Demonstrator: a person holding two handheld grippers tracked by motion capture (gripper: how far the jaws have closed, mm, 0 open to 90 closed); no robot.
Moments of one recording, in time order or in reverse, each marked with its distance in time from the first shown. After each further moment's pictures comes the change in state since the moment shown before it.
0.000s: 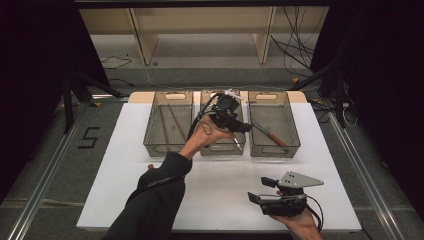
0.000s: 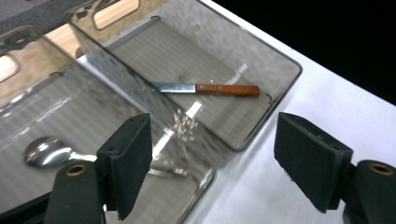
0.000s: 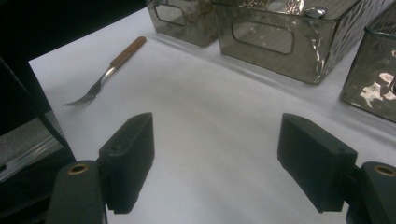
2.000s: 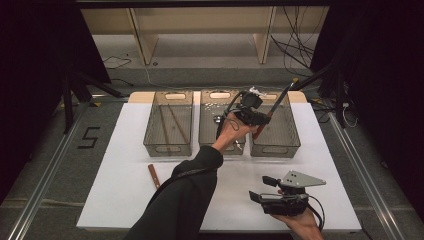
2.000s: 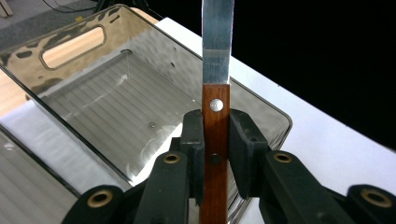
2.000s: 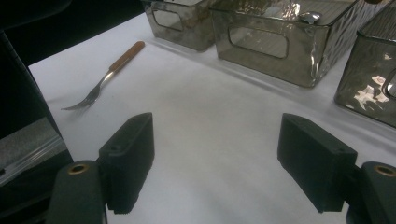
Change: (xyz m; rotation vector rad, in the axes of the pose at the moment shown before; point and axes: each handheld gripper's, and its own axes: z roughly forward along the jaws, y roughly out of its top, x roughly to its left) left arm -0.020 0.036 0.069 -0.068 -0.054 -0.021; right arm -0.002 0.001 -0.003 -0.015 -0.004 0.007
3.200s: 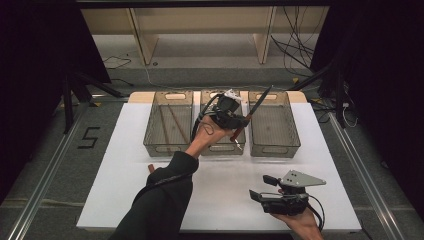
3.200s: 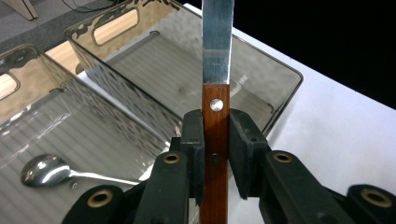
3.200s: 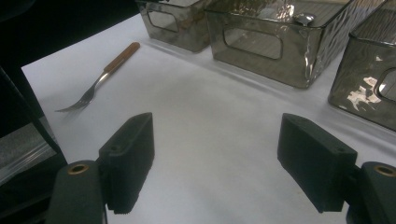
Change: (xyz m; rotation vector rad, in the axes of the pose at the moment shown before) left arm 0.018 -0.028 -0.055 0.011 0.044 0.047; right arm 0.000 0.001 0.000 -0.003 -0.019 0.000
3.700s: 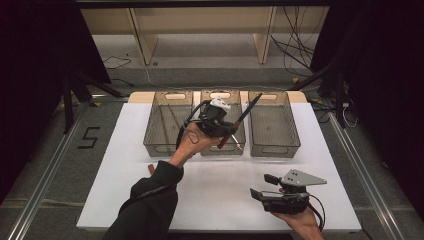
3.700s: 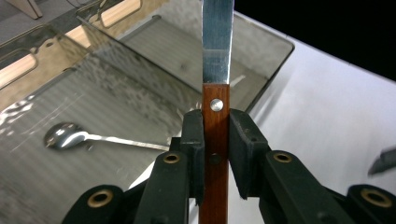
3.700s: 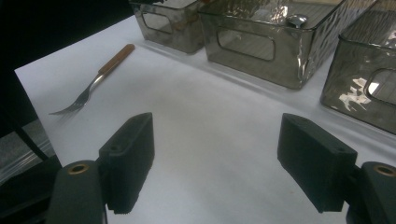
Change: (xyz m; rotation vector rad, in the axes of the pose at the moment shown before) left arm -0.001 -0.029 -0.037 0.012 0.009 0.035; right arm -0.002 0.001 -0.001 -0.001 -0.016 0.002
